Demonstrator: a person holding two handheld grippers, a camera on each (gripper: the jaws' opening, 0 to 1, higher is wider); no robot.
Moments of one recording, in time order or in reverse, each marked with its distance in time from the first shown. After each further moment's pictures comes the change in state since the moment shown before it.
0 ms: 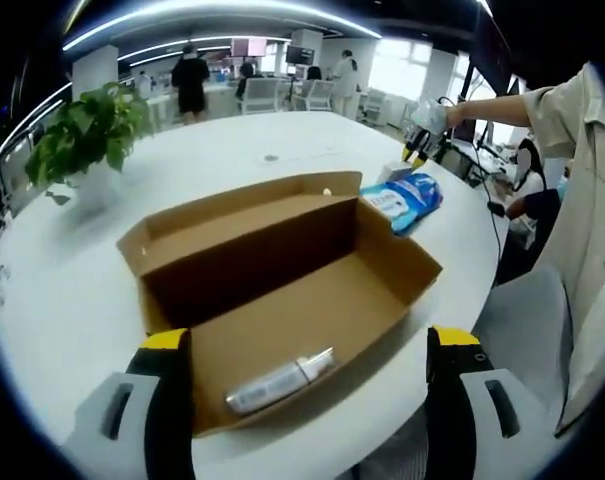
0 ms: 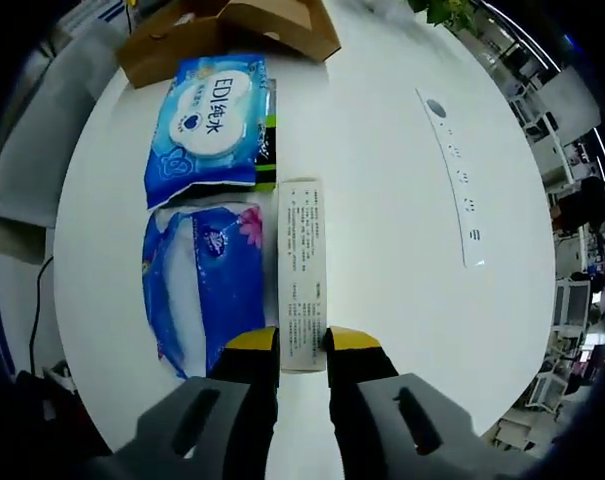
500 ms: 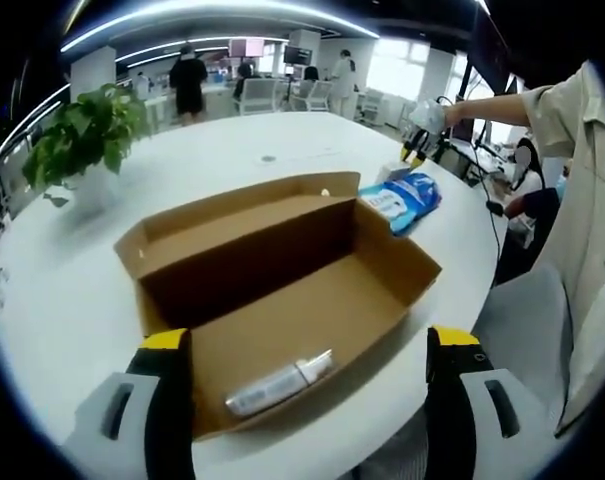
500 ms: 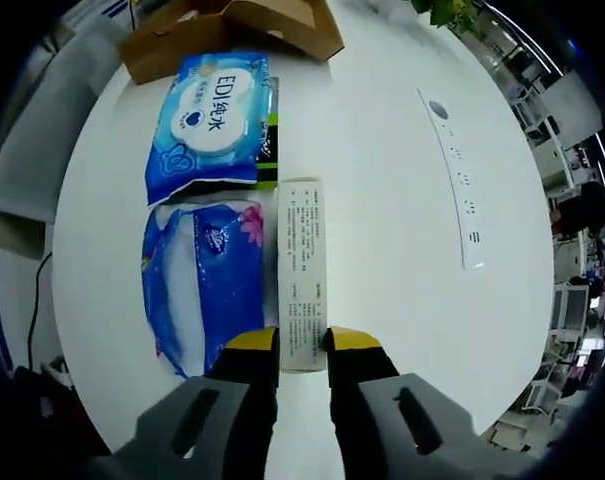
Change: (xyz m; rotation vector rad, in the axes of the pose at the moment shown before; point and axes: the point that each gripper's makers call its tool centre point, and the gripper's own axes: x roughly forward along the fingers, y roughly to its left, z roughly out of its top) left arm 0.001 -0.001 0.001 0.006 -0.005 -0.008; right arm -0.001 0.000 0.000 -0.017 0.005 -0.004
